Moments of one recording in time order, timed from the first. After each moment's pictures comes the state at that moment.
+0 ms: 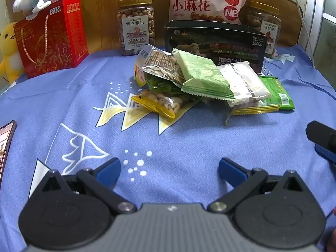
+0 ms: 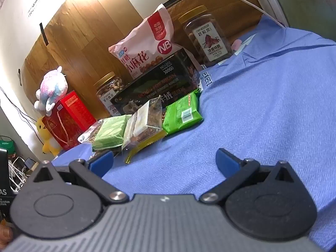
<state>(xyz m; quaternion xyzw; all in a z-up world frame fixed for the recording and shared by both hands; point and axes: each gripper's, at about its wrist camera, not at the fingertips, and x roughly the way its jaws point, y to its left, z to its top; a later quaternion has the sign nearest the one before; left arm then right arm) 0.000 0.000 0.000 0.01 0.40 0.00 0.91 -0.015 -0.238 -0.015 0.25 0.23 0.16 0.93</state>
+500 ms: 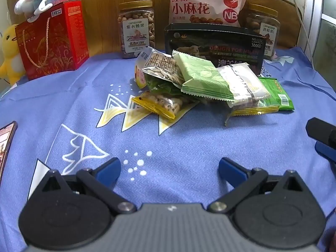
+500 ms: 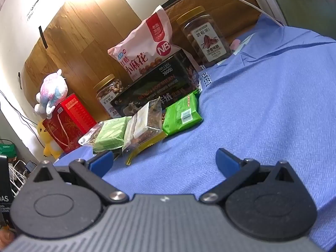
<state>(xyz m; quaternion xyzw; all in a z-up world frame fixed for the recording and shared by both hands) 0.002 0.001 0.009 0.01 0.40 0.00 0.91 -0.015 -0.242 -0.015 0.26 0.23 0.16 0.93</state>
